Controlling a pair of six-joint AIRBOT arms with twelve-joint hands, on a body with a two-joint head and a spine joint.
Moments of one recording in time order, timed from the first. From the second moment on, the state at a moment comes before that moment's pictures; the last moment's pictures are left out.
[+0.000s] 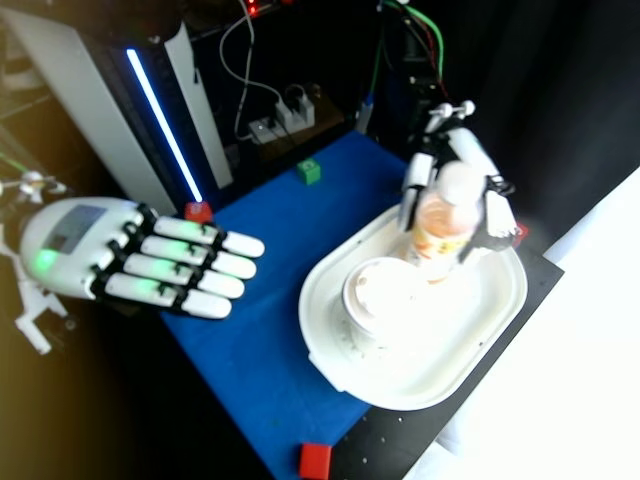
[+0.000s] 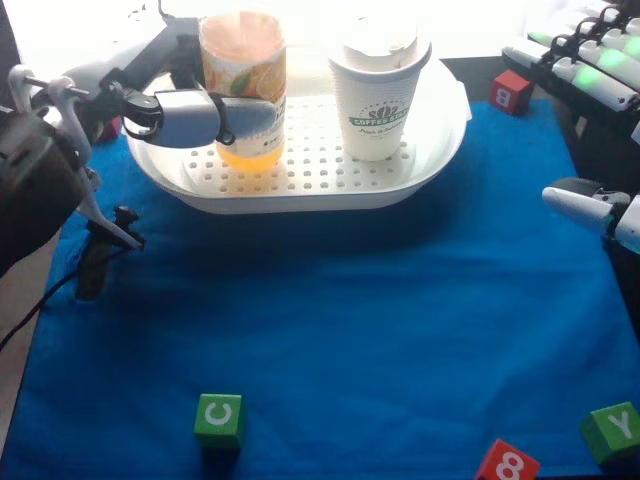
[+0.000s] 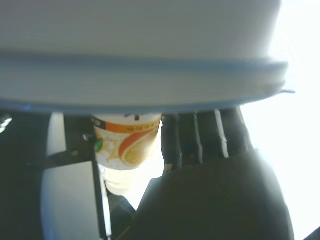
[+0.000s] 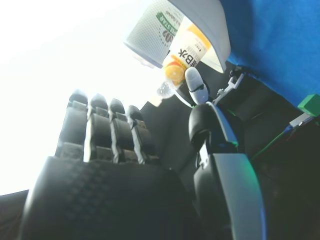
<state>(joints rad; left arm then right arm) 0.69 -1.22 1.43 -0.34 -0.79 0.73 -0.95 -0.84 0.93 0.15 1.03 -1.11</state>
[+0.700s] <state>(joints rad) 0.88 -1.02 1.07 -0.14 -1.27 0.67 -0.96 -0.86 0.93 0.16 1.02 -1.11</state>
